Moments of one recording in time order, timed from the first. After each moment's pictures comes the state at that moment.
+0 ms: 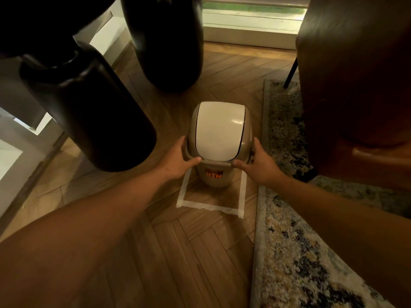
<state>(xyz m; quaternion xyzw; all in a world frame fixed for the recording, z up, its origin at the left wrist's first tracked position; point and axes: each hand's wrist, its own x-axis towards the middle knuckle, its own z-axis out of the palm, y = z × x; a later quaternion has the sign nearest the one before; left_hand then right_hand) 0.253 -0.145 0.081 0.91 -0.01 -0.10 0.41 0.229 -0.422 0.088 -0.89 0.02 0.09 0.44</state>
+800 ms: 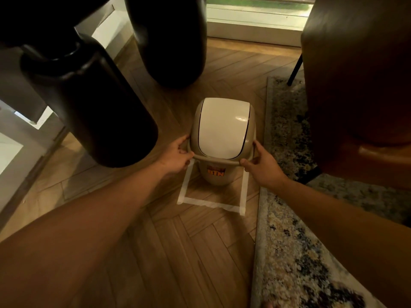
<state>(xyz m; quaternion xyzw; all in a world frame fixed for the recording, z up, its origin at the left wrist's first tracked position) 0.246 -0.146 0.101 0.81 0.11 -0.18 0.54 0.217 -0.419 0.082 -0.84 0.05 0.11 0.53</state>
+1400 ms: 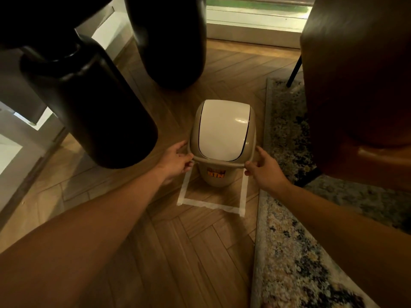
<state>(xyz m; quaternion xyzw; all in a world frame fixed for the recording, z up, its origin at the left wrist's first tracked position) 0.239 -0.144 0.091 0.74 0.17 -0.18 0.63 0.212 -0.423 0.070 -0.81 0.12 0.11 0.56</state>
